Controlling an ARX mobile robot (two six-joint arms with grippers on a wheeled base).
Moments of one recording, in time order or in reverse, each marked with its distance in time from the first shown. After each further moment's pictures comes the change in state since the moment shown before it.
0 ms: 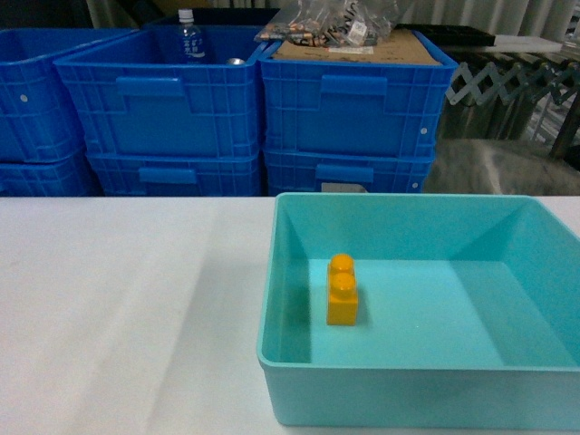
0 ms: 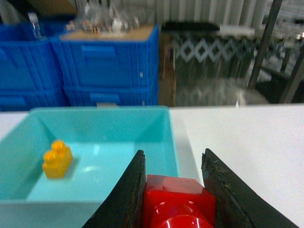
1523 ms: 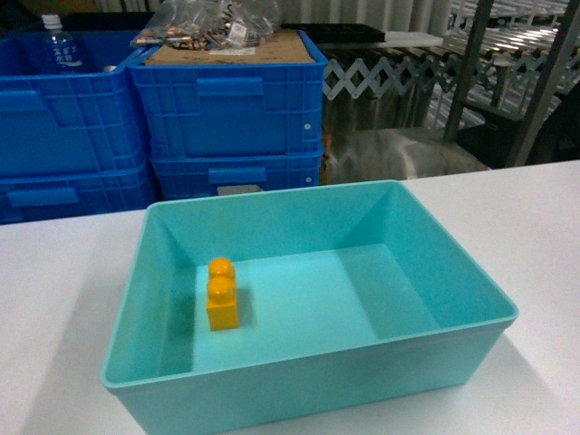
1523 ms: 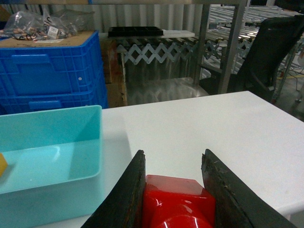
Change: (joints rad) left arm 0.001 0.000 0.000 0.000 0.000 0.000; right arm 0.000 -0.053 0.000 -0.008 -0.001 0.000
